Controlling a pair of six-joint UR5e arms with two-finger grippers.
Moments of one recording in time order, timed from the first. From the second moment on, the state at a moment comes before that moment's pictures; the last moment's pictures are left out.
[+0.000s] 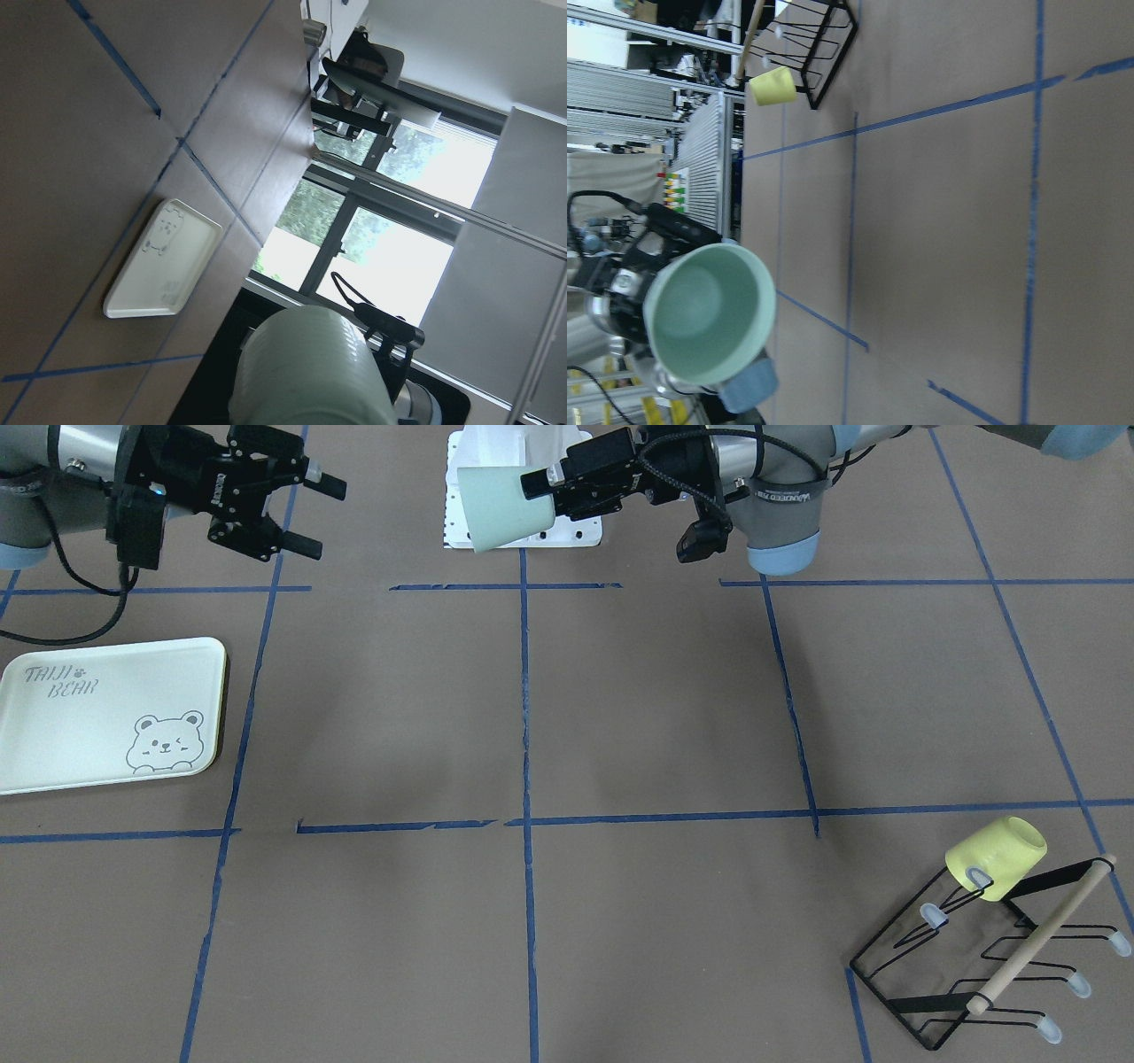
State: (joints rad) left arm -0.49 -2.03 -1.71 -3.25 -1.73 -2.34; right arm 0.77 -1.39 1.89 -0.05 2.25 1.85
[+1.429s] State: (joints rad) left arm -0.37 -2.04 -1.70 -3.37 -1.70 -2.34; right arm 0.57 -1.27 1.88 0.19 1.91 2.01
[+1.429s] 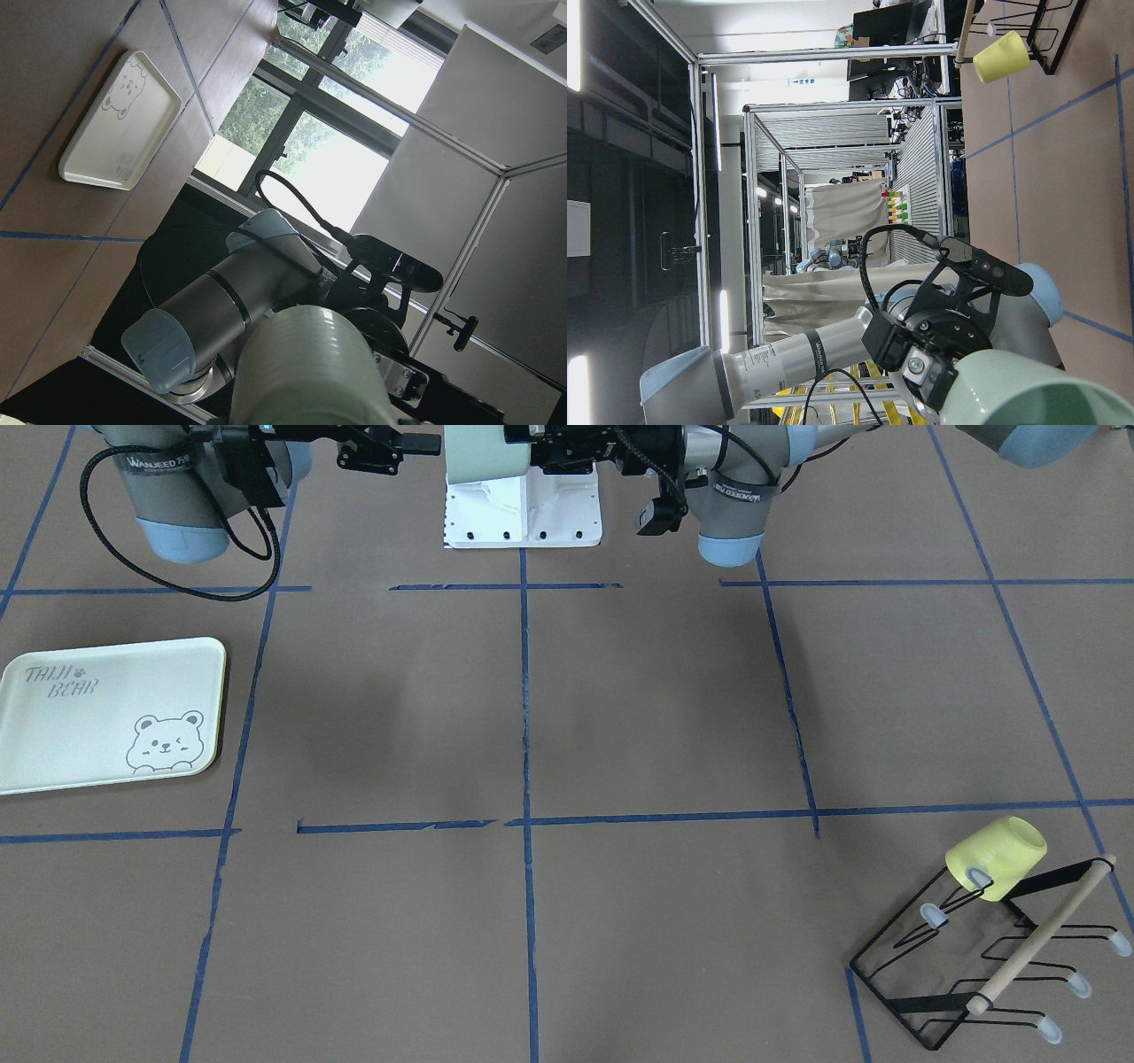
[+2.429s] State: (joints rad) left arm -0.35 -2.05 -1.69 -3.37 -1.68 -2.34; right arm 0.53 -1.27 1.87 0.19 1.92 2.01
